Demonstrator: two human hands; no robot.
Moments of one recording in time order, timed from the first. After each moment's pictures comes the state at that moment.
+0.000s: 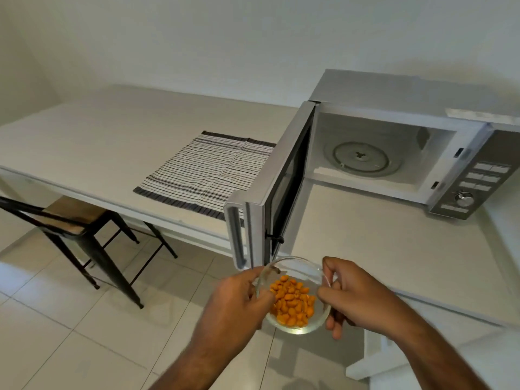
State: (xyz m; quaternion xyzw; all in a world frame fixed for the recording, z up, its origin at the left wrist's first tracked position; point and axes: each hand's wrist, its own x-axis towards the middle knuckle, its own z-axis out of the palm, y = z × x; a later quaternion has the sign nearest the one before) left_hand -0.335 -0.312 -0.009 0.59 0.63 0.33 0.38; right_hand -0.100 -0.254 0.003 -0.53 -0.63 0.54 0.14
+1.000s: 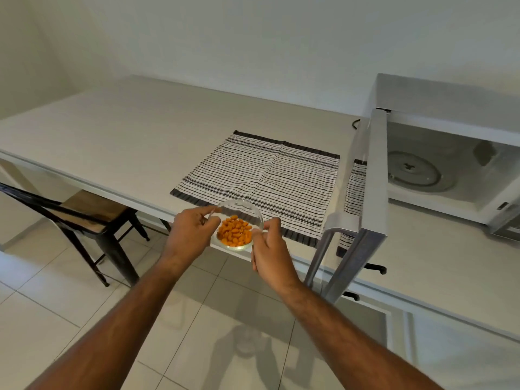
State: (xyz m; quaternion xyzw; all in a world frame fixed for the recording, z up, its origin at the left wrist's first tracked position) left_hand -0.580 -0.162 -0.044 0.55 0.68 0.42 0.24; right_hand -0.391 -0.160 -0.067 -0.53 -0.60 0.47 0.37
